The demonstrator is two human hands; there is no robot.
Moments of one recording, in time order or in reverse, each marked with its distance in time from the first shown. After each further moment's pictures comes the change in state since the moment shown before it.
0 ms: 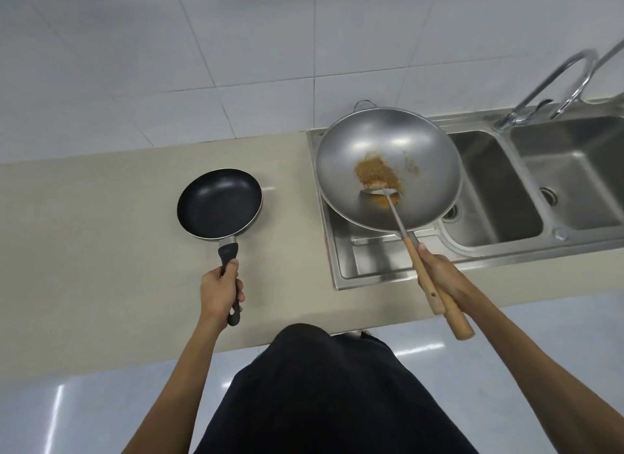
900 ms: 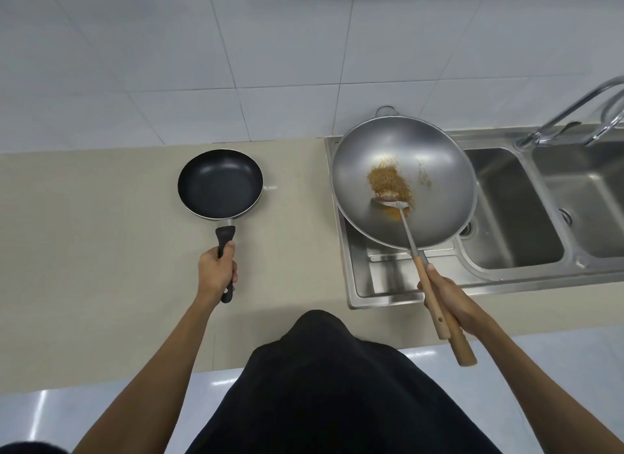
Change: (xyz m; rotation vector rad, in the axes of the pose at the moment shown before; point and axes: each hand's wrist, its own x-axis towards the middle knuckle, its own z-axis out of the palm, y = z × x) left_hand 0.101 0.006 -0.016 0.076 0.005 0.056; right_hand 0.022 -0.002 0.022 0.020 -0.072 0.089
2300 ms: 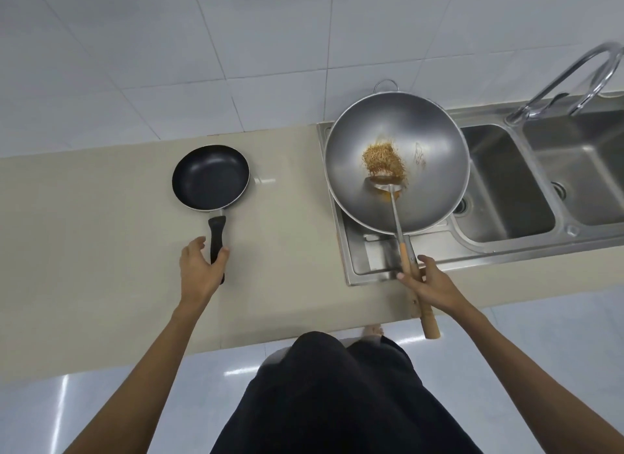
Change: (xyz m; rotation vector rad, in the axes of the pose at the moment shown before) left_hand -0.032 -0.008 -0.036 0.310 0.095 0.206; right_hand -0.004 0.033 0.025 -0.303 0.075 -0.119
